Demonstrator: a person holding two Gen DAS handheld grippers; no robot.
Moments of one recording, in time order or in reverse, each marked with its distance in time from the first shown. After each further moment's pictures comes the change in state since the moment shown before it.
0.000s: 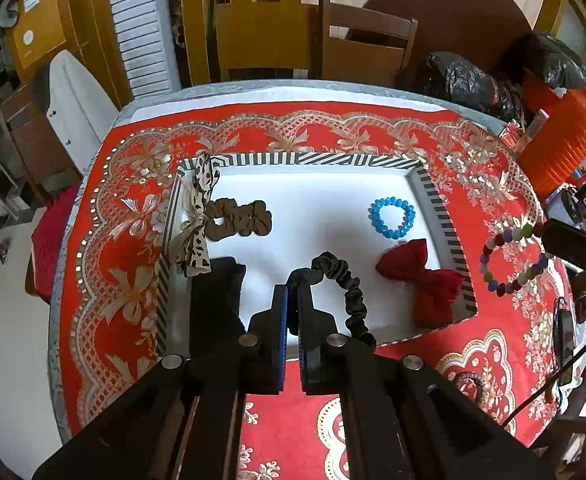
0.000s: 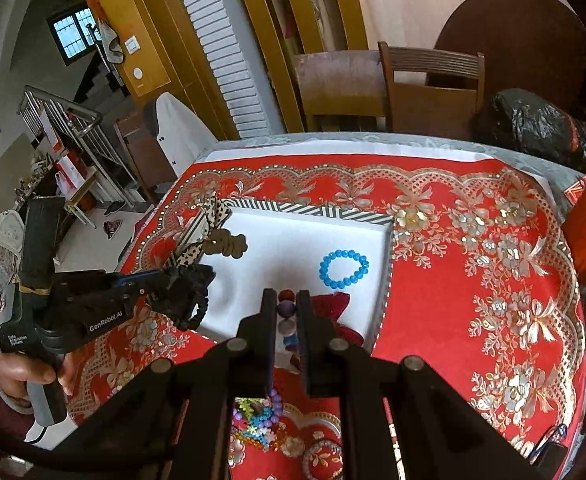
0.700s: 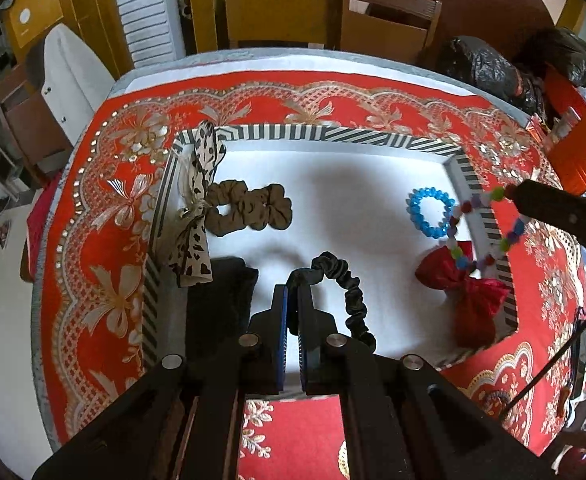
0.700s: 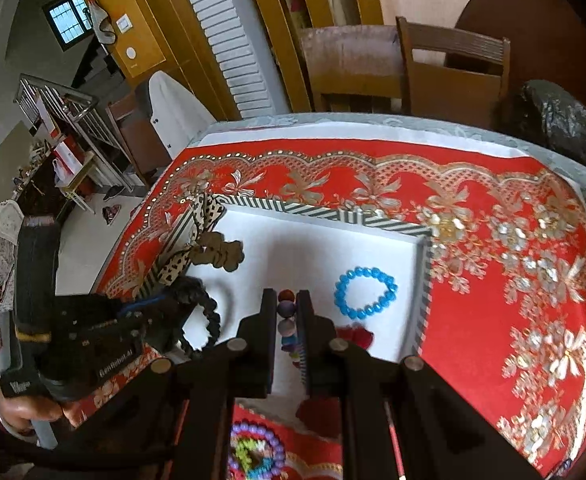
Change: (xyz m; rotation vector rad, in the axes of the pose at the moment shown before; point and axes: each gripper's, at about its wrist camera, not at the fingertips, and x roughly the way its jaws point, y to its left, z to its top) left arm 0.060 0.021 0.011 -0.044 0.083 0.015; right arm 0.090 0.002 0.038 -0.008 0.087 0.029
